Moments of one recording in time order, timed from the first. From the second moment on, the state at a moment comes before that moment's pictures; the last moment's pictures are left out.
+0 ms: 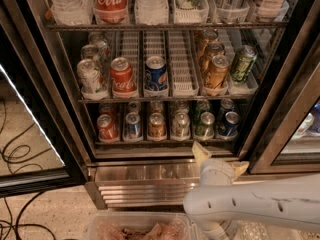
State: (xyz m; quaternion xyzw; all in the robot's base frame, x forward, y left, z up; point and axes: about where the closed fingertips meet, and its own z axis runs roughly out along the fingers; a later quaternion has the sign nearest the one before) arm 0.536 -0.211 0.630 0.19 0.80 -0.08 0.56
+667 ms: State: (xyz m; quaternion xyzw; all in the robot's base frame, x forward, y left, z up) arm 0.534 -0.225 0.633 0.21 0.79 -0.10 0.57
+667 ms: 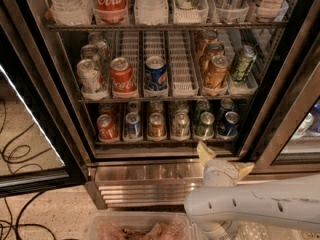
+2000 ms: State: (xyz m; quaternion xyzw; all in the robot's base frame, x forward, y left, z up) arm 0.544 -0.217 0.611 0.26 0.76 -0.14 0.58
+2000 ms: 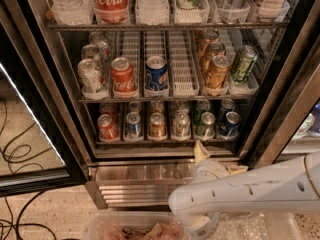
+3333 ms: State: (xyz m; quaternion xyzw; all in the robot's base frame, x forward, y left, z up) arm 0.556 -0.219 0.591 0.09 0.76 -0.17 0.63
